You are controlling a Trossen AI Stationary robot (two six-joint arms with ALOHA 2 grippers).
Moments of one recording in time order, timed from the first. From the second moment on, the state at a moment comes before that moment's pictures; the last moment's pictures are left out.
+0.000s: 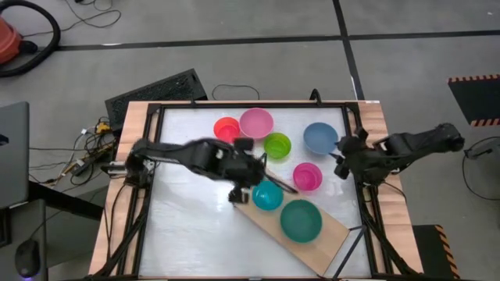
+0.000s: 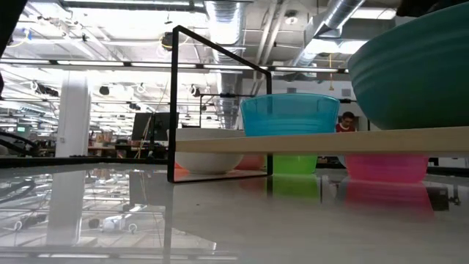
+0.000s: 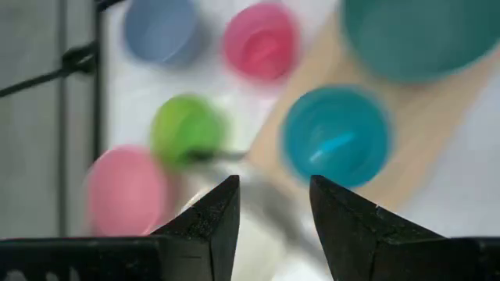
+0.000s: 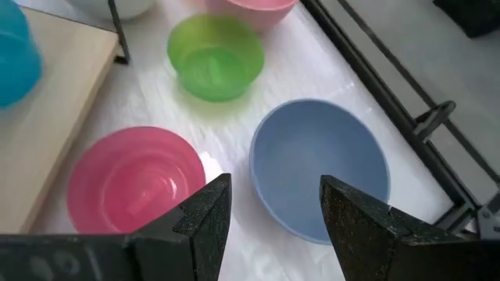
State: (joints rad) left arm -0.21 1.99 2.33 -1.37 -0.38 0.03; right arm 0.30 0.72 0.83 -1.19 0.67 0.59
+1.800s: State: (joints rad) left arm 0.52 1.92 1.37 -0.57 0.05 1.22; right arm -0.09 0.77 0.83 -1.11 0.65 0.73
